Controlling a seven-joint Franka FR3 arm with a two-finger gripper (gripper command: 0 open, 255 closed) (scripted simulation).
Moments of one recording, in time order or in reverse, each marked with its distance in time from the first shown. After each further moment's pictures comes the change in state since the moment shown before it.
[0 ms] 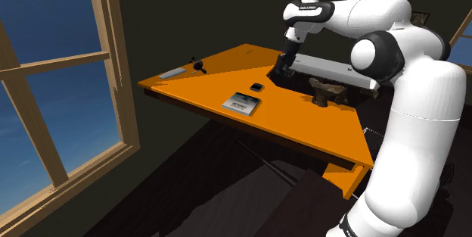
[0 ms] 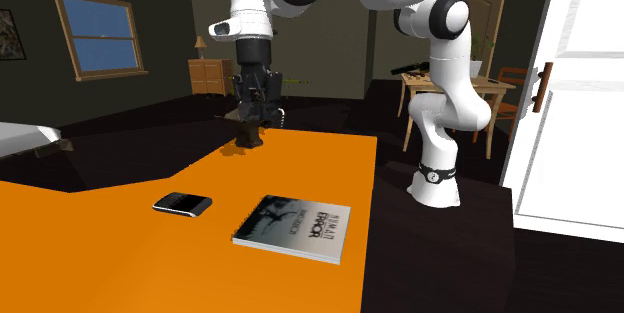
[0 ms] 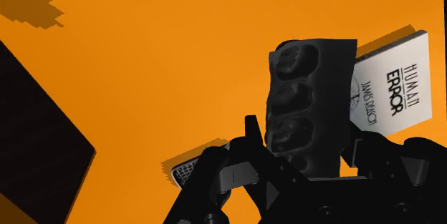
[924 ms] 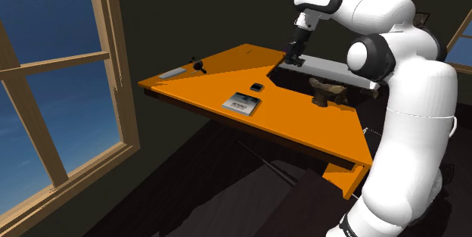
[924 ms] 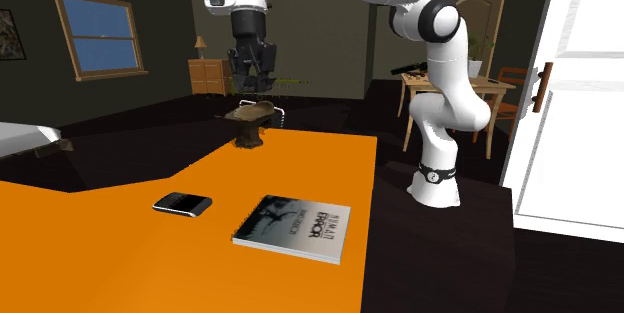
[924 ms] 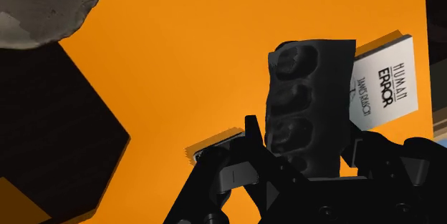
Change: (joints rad) arm -0.075 0.047 -0.023 0.212 0.025 -0.178 -0.045
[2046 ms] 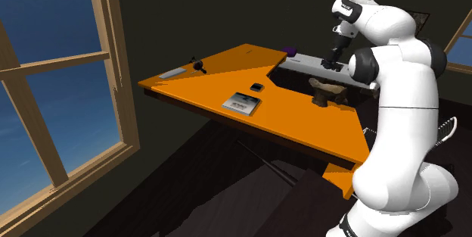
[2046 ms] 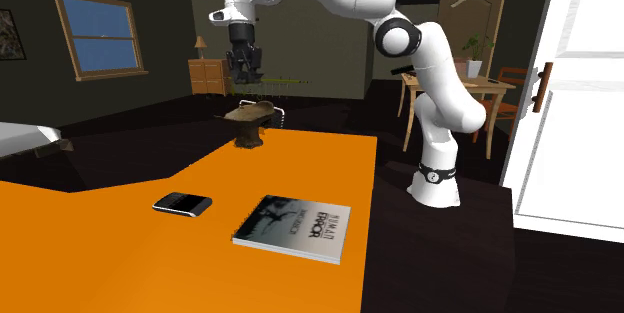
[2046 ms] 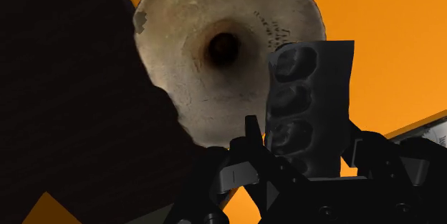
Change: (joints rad) arm -0.359 0.181 -0.088 0.237 0.108 -0.138 -0.368
